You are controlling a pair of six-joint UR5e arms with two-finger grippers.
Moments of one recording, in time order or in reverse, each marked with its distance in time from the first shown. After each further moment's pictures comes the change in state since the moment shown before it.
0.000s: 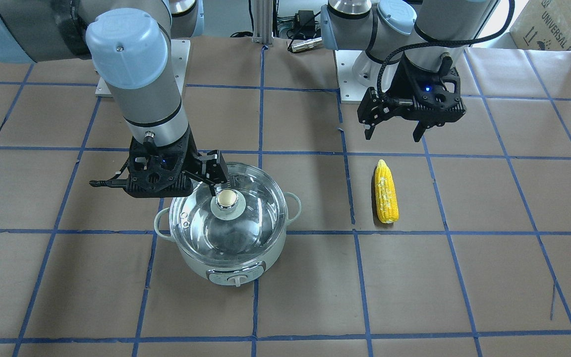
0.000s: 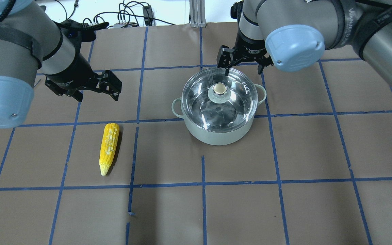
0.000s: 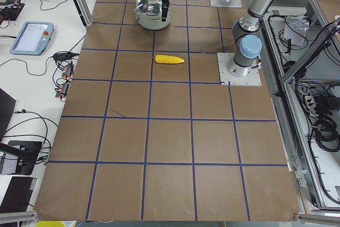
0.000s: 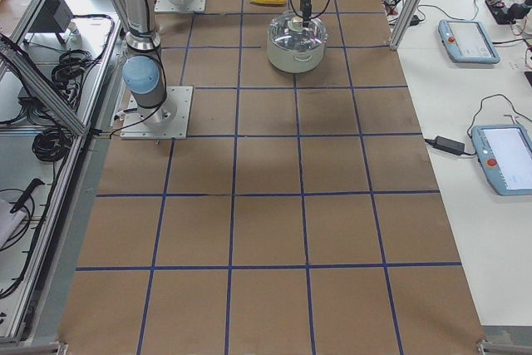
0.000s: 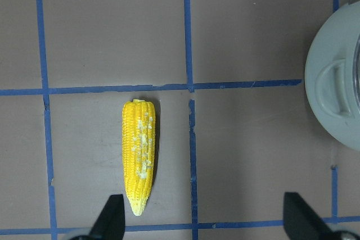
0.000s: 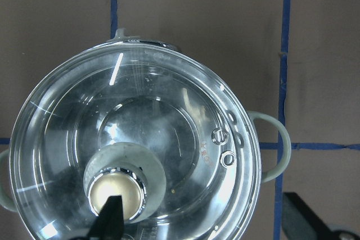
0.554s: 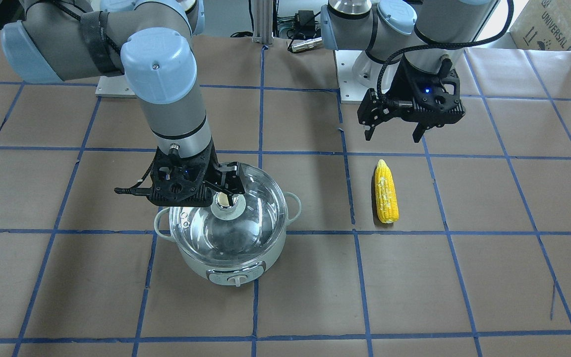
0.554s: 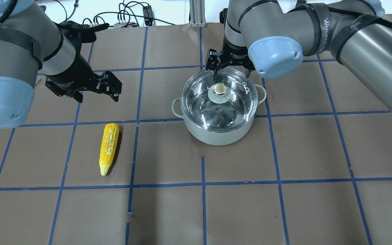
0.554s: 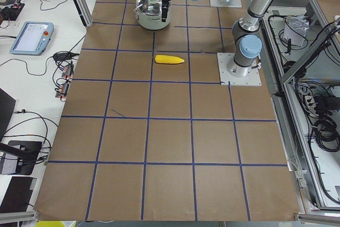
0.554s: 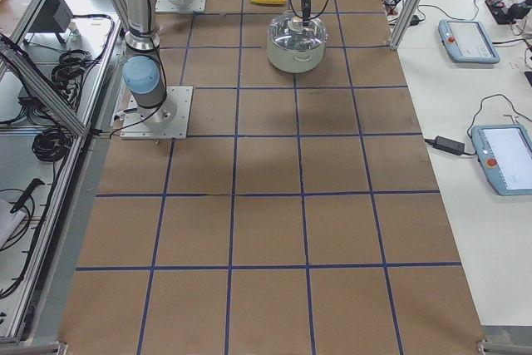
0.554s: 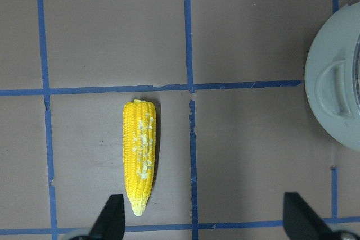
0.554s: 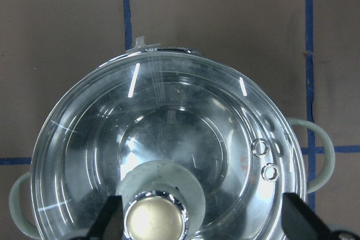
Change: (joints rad) left arm 0.001 -0.003 -0.006 0.002 0.001 0.000; right arm 0.041 0.037 0.003 -0.057 0.000 0.093
